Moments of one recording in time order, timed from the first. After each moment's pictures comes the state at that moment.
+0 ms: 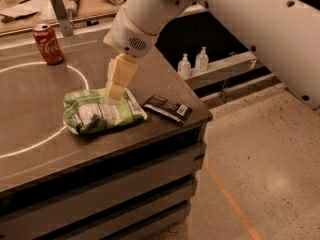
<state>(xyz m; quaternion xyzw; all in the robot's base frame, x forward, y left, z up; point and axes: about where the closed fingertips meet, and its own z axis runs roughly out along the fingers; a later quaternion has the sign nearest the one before) 0.550 0.112 0.941 -0.73 0.60 0.16 0.27</state>
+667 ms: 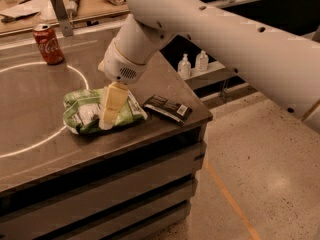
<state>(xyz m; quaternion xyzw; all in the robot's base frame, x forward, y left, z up) 0.532 0.138 0.881 -0.74 0.60 0.19 0.24</state>
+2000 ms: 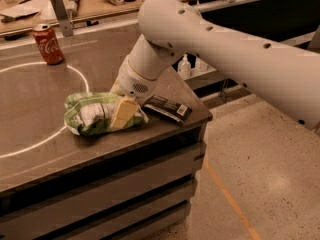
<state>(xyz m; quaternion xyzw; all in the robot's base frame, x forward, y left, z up) 0.534 0.107 0.836 -0.73 0.62 0.17 0.22</state>
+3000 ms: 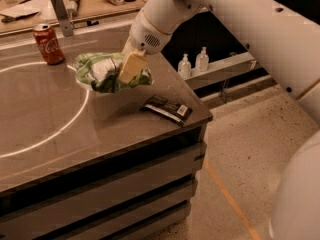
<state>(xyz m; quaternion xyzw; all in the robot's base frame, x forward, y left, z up) 0.601 0.086 0.916 -0.69 0.65 0.18 0.26</state>
